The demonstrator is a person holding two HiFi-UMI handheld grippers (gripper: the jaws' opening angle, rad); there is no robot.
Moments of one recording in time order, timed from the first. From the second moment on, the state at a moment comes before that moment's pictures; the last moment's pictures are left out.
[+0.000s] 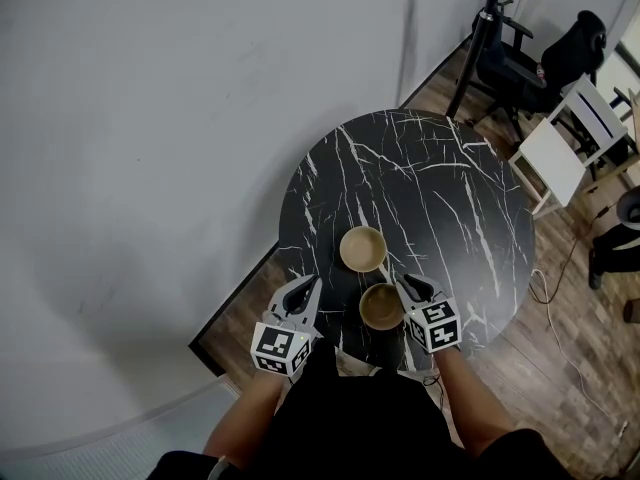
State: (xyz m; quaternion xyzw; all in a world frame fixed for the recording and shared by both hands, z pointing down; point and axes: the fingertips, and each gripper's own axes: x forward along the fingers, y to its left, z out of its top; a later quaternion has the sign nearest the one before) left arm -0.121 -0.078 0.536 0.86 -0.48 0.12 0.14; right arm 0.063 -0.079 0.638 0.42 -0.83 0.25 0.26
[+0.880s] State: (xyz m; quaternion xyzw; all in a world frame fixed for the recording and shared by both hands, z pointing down) left arm -0.119 -0.071 0.537 0.86 -0.47 0.12 0.15; right arm 0.062 -0.119 0.565 0.44 -0.87 0.15 0.18
